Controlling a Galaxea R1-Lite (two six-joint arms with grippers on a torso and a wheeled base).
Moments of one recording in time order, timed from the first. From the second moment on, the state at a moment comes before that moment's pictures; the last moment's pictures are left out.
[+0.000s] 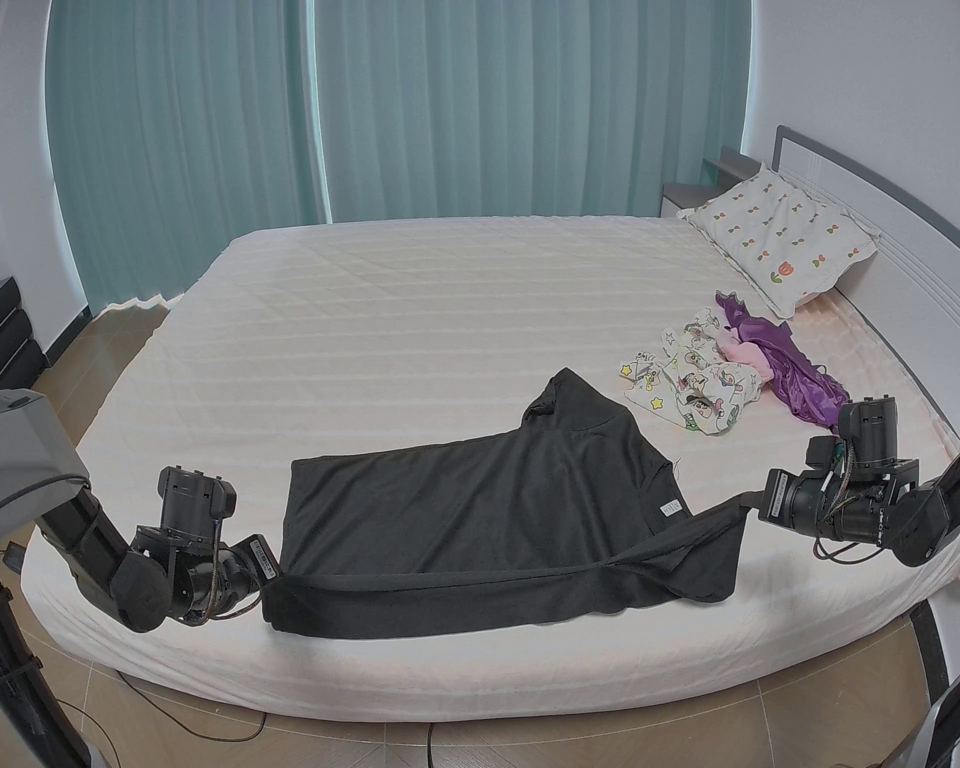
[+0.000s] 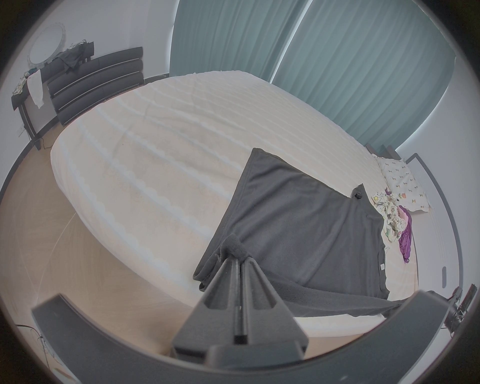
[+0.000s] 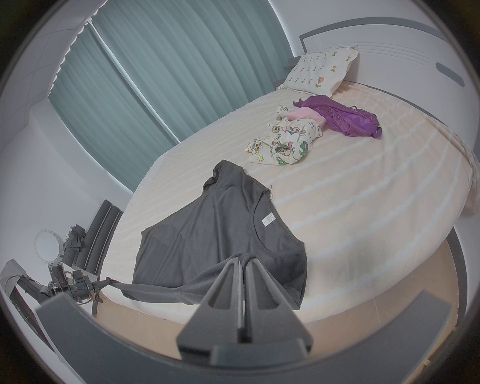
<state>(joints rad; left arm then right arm) -0.18 1.96 -0.50 -0.64 0.14 -0.68 0.13 1.80 -0.59 -0.60 0.14 0.42</state>
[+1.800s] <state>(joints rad) -0.14 2.33 -0.92 -0.55 0.15 -0.69 0.13 2.25 -0.92 -0.75 0.07 0.44</state>
